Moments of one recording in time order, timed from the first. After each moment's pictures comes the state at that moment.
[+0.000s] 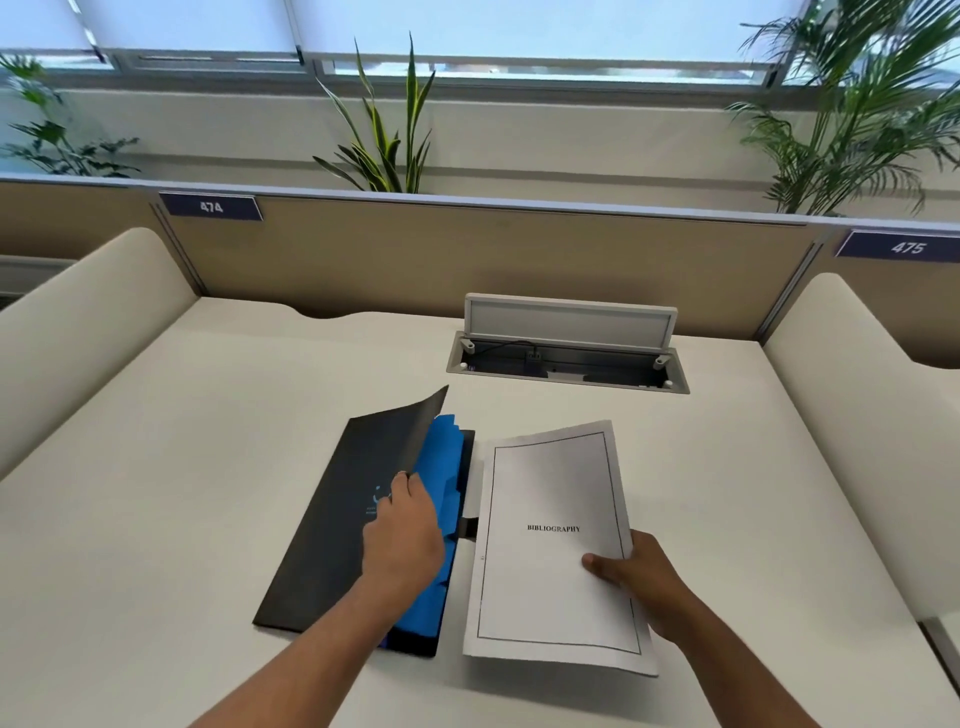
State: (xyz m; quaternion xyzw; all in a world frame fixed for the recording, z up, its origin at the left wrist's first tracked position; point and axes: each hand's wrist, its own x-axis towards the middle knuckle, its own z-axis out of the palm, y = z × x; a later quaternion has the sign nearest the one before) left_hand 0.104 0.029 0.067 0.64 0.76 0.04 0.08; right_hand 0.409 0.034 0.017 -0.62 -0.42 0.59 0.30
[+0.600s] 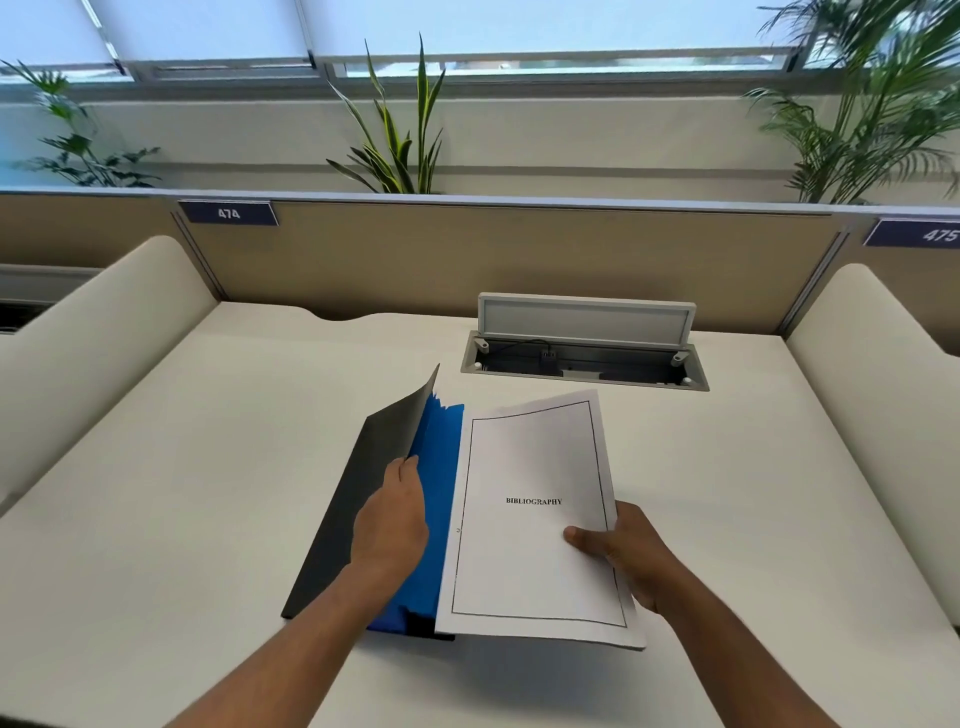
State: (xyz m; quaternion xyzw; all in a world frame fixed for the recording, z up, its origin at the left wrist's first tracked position) left_hand 0.071 0.036 0.085 0.63 0.76 0.13 0.11; right_hand 0.366 0.052 0.051 -0.56 -0.41 0.64 0.31
